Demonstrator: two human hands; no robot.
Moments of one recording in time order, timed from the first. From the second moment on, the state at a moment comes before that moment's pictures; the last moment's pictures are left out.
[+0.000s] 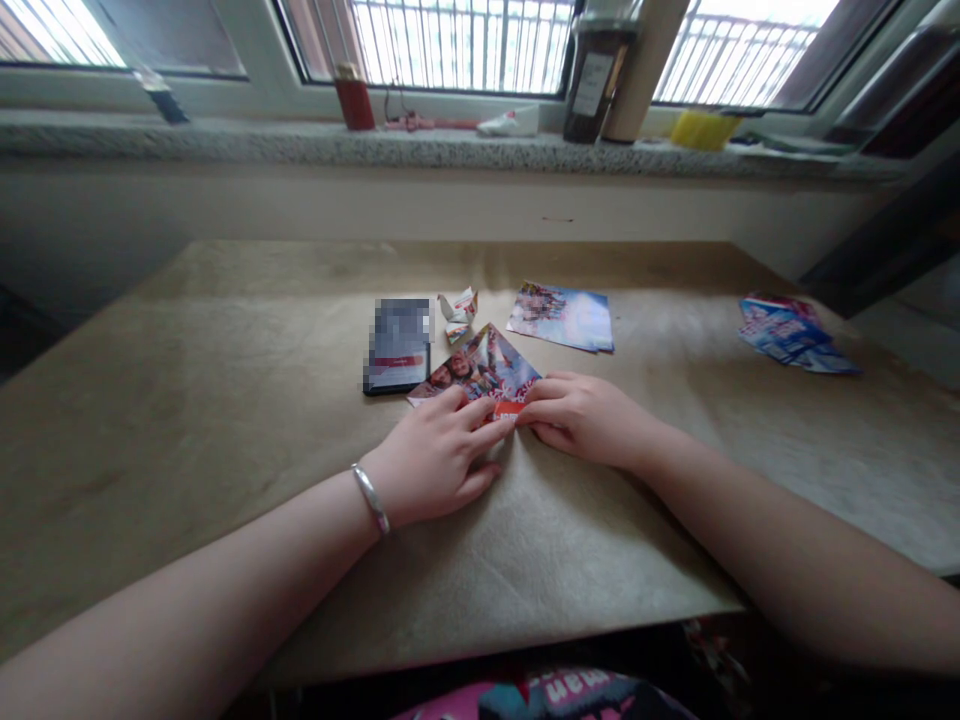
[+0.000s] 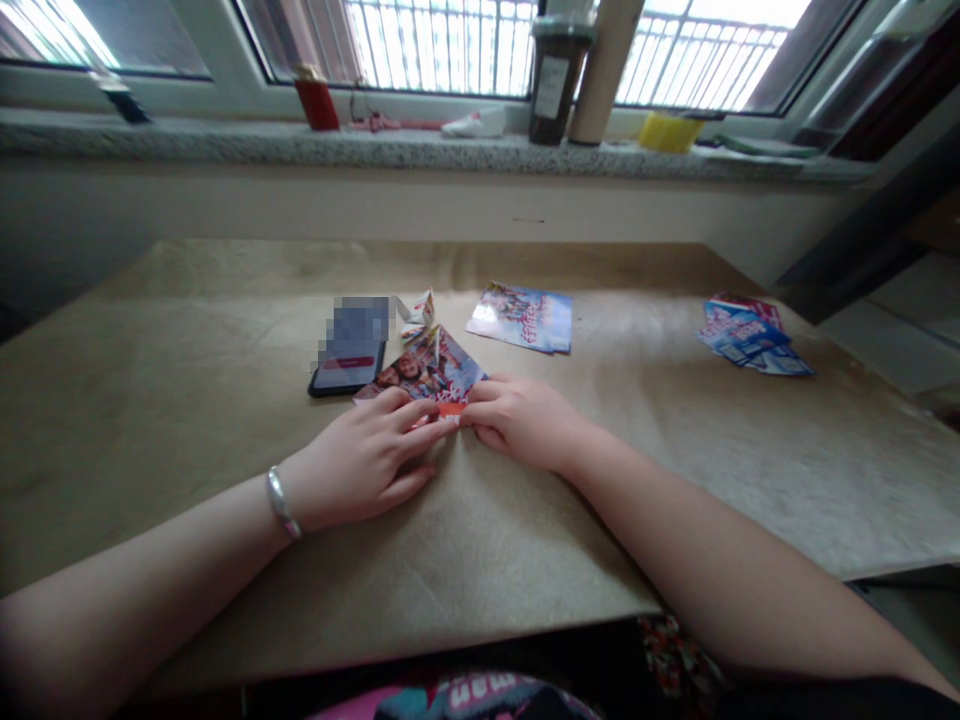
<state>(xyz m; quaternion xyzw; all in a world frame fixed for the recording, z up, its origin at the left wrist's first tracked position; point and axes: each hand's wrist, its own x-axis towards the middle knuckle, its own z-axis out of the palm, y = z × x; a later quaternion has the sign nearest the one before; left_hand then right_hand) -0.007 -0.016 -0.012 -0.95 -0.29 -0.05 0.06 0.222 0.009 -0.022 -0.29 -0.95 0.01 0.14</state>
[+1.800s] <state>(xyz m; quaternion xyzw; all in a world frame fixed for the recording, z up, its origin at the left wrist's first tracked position) -0.004 -0.016 0.001 -0.95 -0.27 -0.08 0.16 0.214 0.003 -0.014 -0.33 -0.94 -0.02 0.13</state>
